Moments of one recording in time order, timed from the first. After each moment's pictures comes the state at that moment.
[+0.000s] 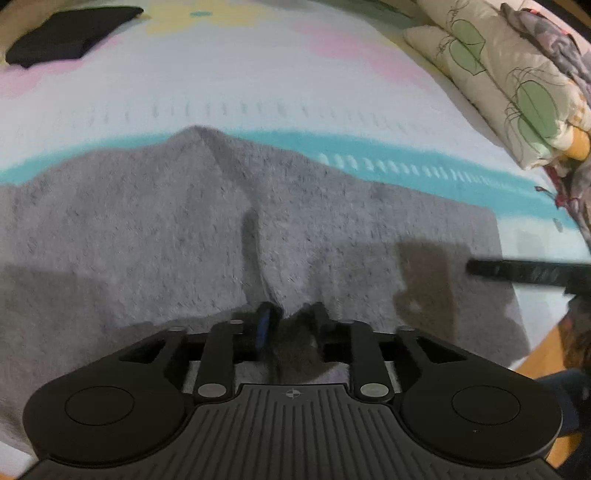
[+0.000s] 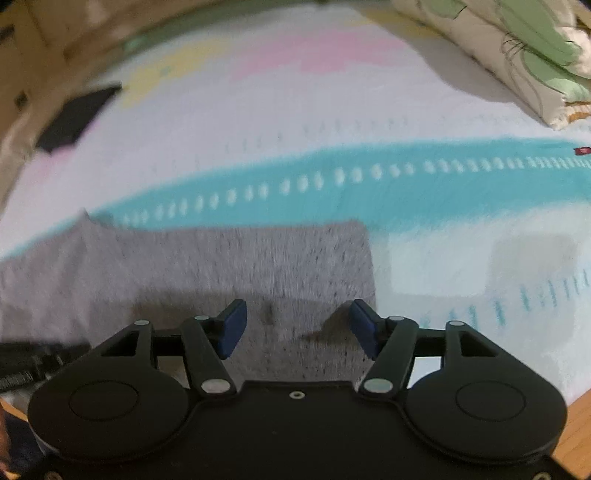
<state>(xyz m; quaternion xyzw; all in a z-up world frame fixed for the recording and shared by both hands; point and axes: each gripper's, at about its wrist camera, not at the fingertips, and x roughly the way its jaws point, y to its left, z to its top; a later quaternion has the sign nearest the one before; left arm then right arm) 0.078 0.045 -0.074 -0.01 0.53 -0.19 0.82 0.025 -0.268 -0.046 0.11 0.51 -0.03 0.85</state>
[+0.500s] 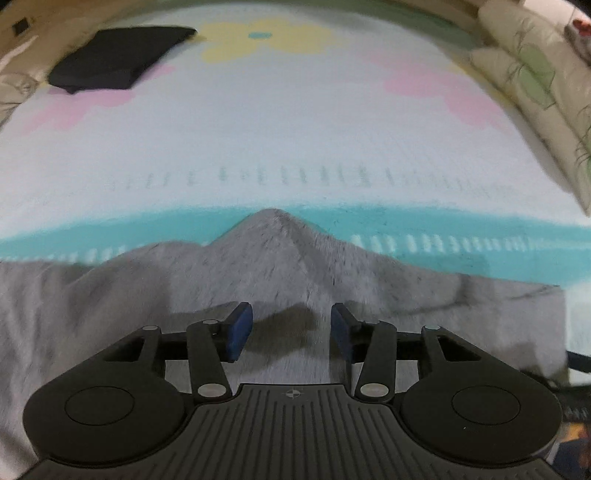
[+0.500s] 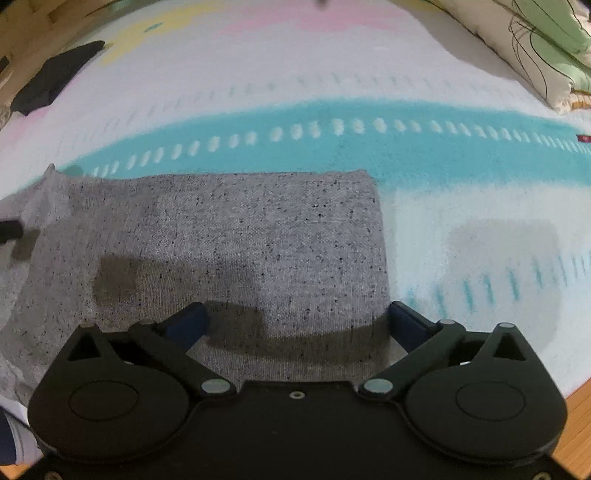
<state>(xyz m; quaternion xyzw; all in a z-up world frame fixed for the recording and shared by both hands) 0.160 0.055 -0.068 0.01 0.54 -0.10 0.84 0.024 -0.256 -0.073 0.08 0.55 -0.05 0.83</state>
